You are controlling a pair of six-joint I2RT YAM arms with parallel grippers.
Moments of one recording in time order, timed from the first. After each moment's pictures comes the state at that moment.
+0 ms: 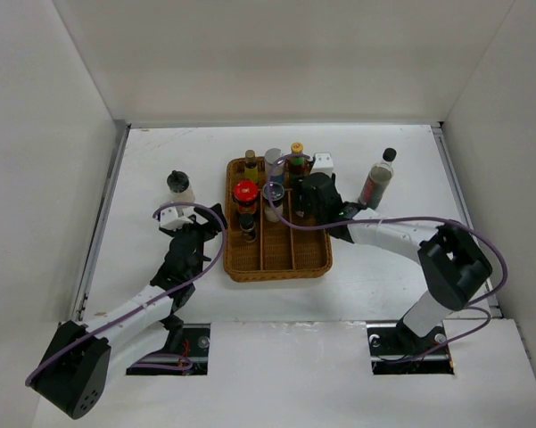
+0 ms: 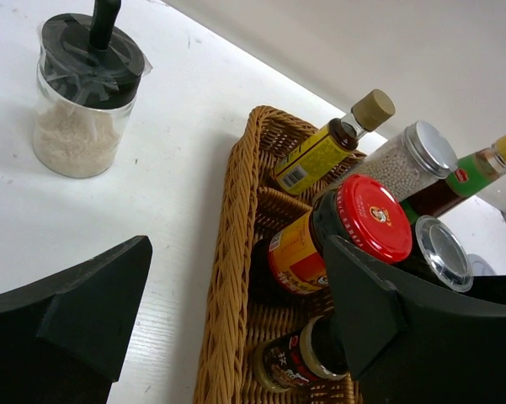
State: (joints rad) left arm -0.52 0.89 0.18 0.67 -0.57 -0.59; right arm 0.72 1.61 1.00 0.08 0.47 0.37
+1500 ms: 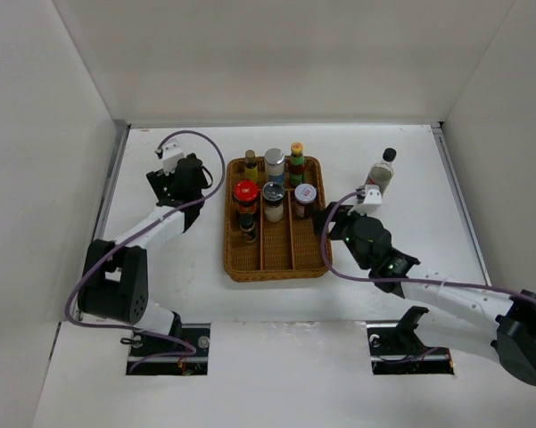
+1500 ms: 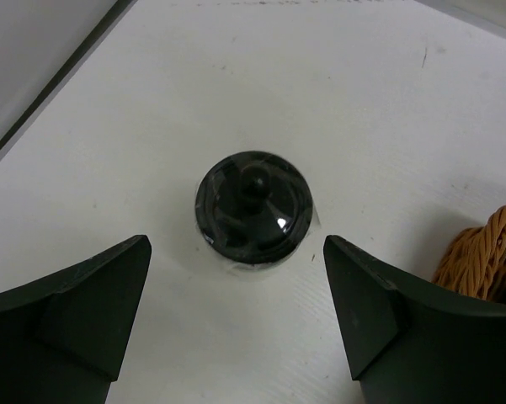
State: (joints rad) left arm -0.25 1.45 0.82 0.13 -0.71 -0.39; right arm 0.78 1.03 0.49 0.35 0.46 0.52
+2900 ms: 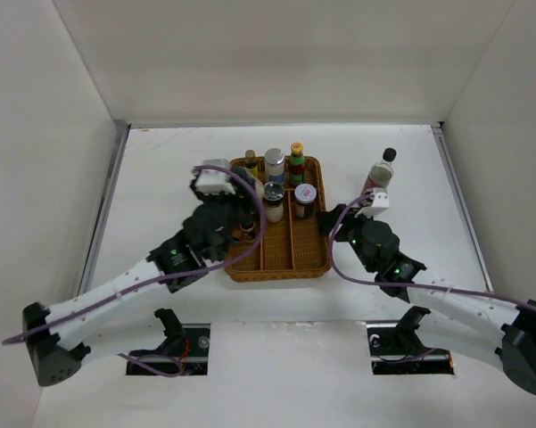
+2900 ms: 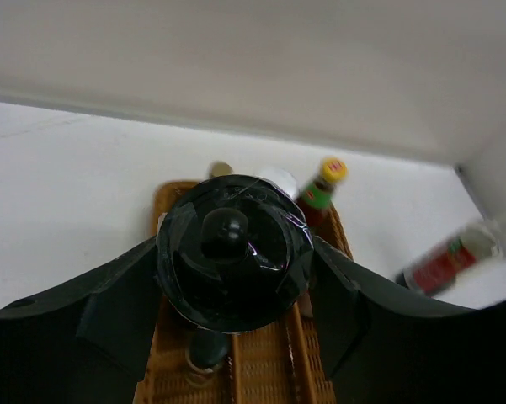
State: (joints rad) left arm -0.92 0.90 0.87 0.06 -0.86 -0.28; right arm 0.76 0.99 0.44 0.38 0.42 0.53
